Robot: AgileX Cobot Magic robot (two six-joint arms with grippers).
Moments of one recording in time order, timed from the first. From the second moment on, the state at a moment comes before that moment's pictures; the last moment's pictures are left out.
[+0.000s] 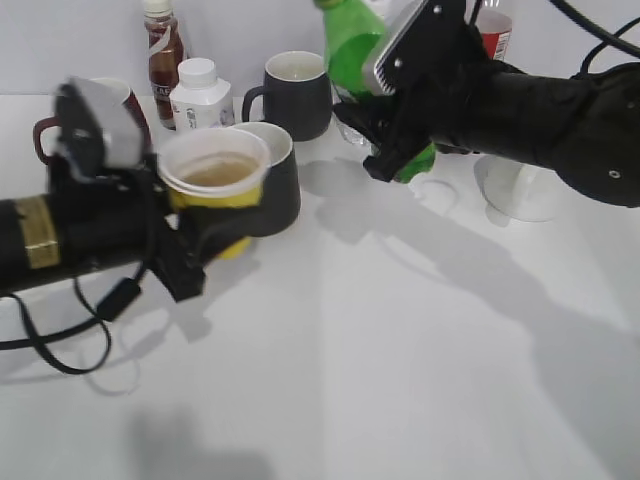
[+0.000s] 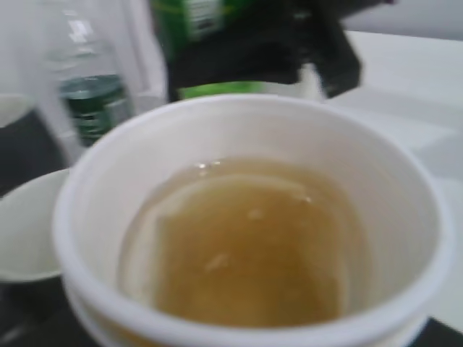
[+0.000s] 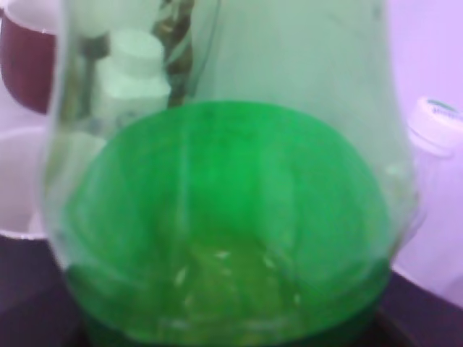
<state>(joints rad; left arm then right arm) -0.42 1.60 -0.53 0.76 -0.86 -0.34 0.47 1.77 -0.93 -0.54 -0.59 -0.12</state>
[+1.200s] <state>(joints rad) -0.17 1.84 -0.50 0.34 -1.08 -0.14 0.47 1.84 -0.93 -0.31 -0.64 0.06</state>
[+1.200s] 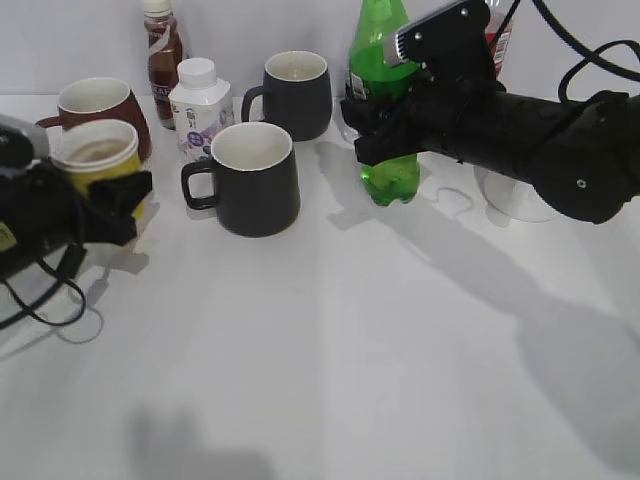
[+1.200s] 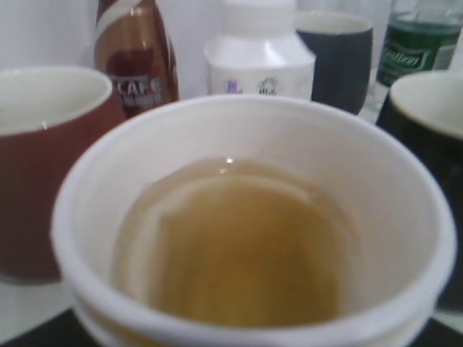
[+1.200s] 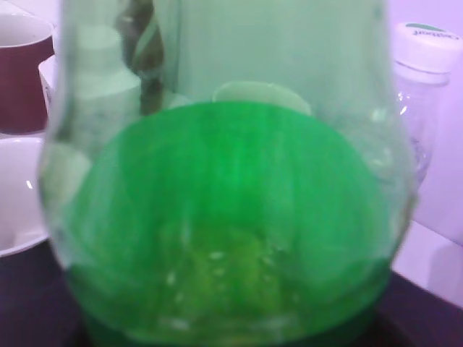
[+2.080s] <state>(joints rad) -0.17 1.97 -0.46 0.30 -1.21 -0.03 0.47 1.86 -0.93 -0.31 -0.71 0.06</state>
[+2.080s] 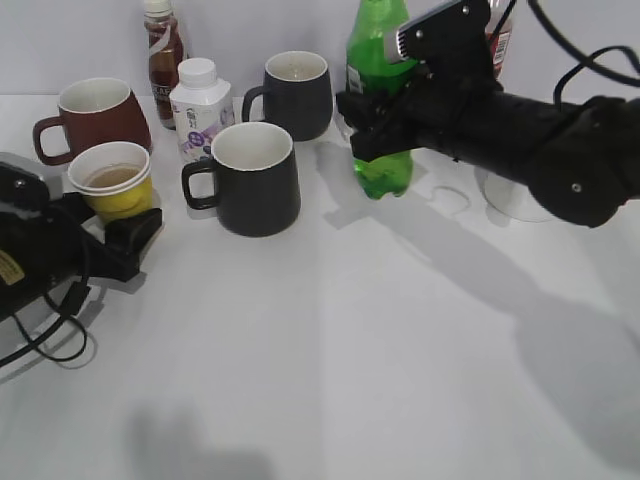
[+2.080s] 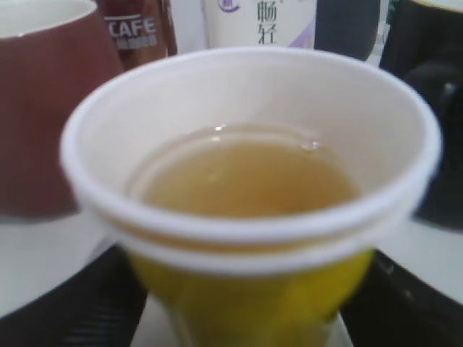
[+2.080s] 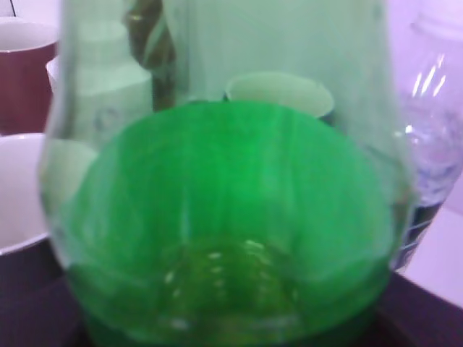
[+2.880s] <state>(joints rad) -0.17 1.85 -0.29 0.29 -1.21 -0.03 0.47 1.93 -0.93 -0.28 -0.70 0.18</state>
